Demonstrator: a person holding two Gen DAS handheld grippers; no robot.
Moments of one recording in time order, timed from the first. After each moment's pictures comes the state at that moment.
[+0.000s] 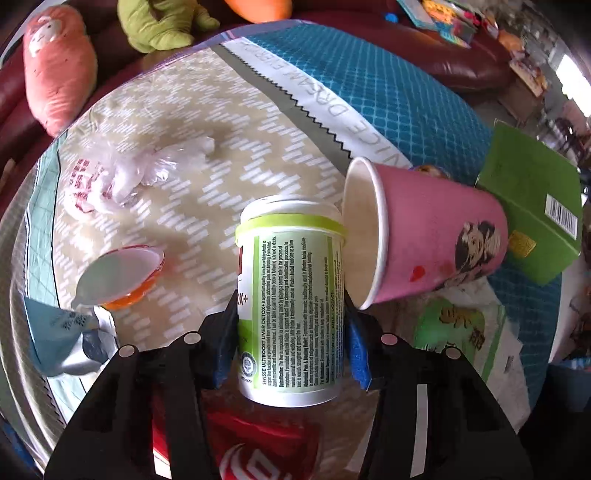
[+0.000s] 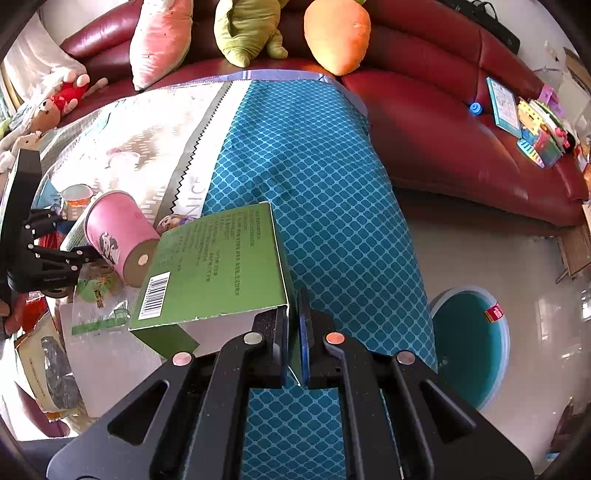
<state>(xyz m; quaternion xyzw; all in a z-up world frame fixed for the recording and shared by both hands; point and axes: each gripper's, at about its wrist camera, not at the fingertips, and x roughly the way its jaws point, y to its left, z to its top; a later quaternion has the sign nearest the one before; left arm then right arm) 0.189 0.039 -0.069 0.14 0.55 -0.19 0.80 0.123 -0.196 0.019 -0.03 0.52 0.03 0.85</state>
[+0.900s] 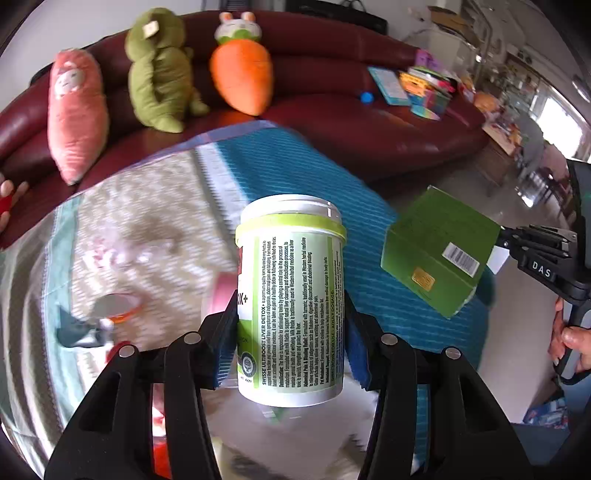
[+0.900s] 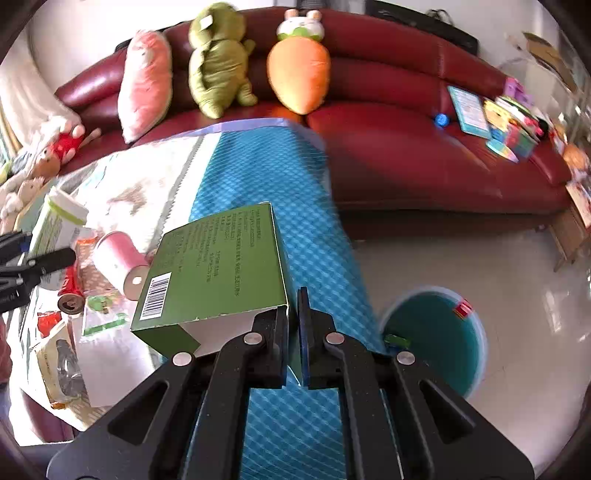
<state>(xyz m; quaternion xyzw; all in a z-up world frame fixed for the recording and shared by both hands) 0.111 -0.045 0.055 0.07 0.45 -0.22 0.86 0.067 -0.281 0.066 0.03 0.45 0.00 0.89</state>
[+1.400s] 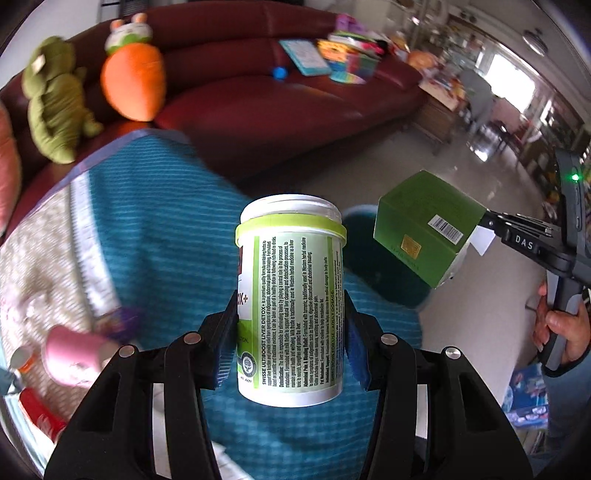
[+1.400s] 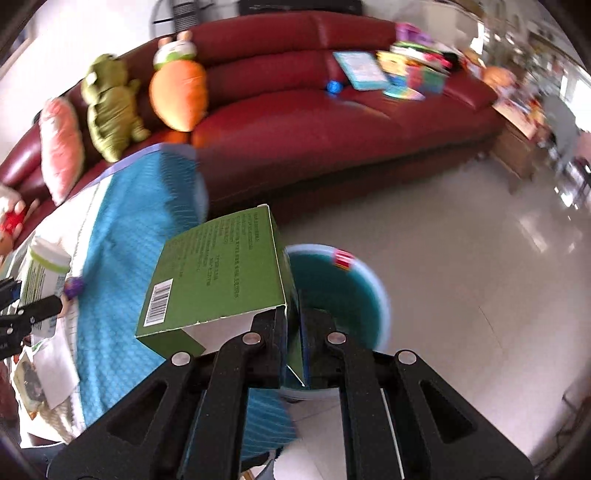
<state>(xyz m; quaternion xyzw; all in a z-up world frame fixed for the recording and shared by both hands) 0.080 -0.238 0.032 0.12 0.46 -0.33 0.81 -0.008 -0.476 0.036 0.13 0.45 -0.14 0.87</state>
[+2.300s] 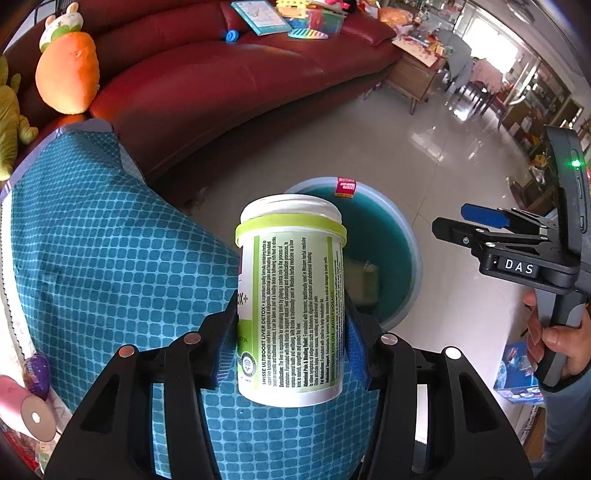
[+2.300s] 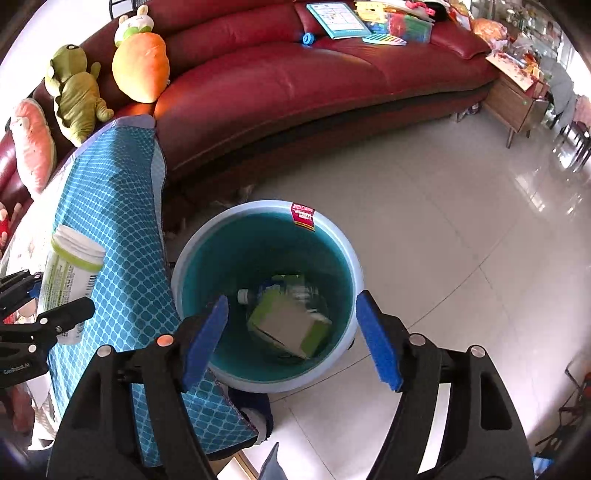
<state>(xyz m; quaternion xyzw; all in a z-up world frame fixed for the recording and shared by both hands) 0.102 -0.350 -0.040 0.16 0.51 -0.37 0.76 0.008 -0.514 -0.020 0.16 0.51 -0.14 0.83</state>
